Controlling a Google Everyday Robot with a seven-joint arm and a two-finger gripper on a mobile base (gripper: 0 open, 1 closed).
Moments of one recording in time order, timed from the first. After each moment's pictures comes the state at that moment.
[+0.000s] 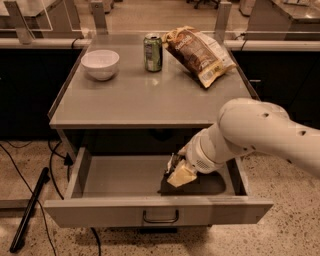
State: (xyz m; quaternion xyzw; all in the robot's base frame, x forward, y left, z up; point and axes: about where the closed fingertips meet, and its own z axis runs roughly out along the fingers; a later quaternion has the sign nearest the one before) arm 0.480 -0.067 0.730 -0.54 0.80 0.11 0.24
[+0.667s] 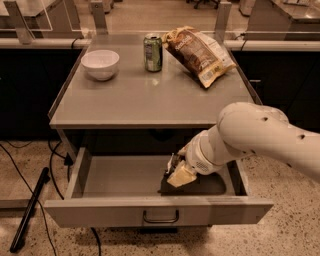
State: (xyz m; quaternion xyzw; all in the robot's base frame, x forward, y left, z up) arm 0.483 -0.067 0.727 -0.54 0.79 0.10 0.25
